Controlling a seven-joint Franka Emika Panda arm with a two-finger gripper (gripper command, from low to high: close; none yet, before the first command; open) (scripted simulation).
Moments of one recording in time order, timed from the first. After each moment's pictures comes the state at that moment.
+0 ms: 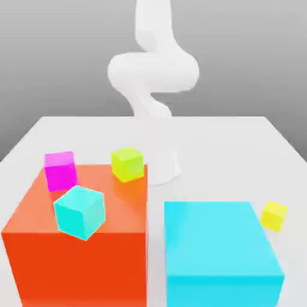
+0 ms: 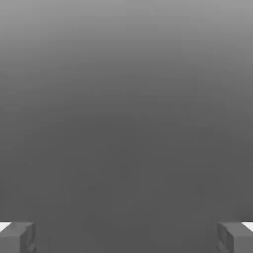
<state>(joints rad) 0.04 -0.71 0.04 -2.34 0.00 2.35 0.79</state>
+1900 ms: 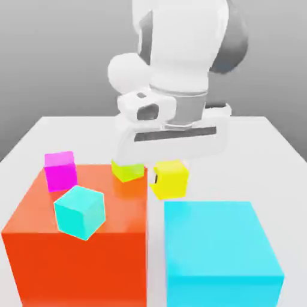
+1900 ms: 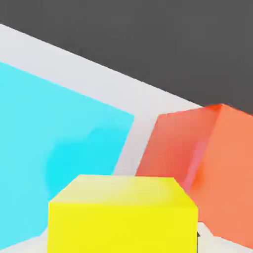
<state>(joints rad) -0.03 -0.33 -0.06 -2.53 -0.10 2.21 0.50</state>
